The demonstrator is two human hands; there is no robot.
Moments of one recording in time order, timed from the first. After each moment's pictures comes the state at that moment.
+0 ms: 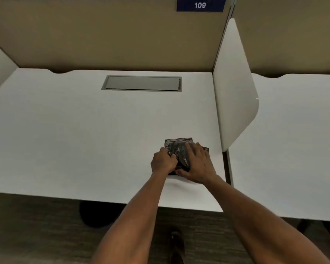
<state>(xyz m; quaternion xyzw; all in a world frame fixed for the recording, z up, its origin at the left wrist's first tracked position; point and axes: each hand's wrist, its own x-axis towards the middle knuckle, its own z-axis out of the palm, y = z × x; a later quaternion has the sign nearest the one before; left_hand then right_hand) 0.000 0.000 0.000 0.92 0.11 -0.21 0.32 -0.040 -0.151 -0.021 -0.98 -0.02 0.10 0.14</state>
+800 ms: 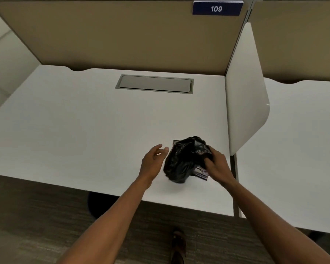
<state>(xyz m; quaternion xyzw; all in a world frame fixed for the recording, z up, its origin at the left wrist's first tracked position) -0.032 0.073 0.035 0.77 0.14 -0.17 0.60 -0.058 -0.171 0.038 -0.87 0.06 0.02 0.49</state>
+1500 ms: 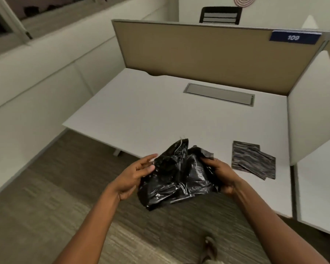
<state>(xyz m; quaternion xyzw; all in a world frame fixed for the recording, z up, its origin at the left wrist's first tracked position) -0.251 0.372 0.153 0.63 0.11 -0.20 0.74 -0.172 0.070 0.123 -0.50 0.12 0.36 0.78</state>
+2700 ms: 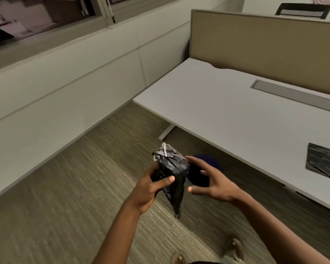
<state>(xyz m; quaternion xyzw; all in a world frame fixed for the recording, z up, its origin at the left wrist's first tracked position) -0.477 0.535 0.148 0.60 0.16 0.02 0.79 -0.344 0.311 0.125 -0.76 -0.35 0.29 0.47</state>
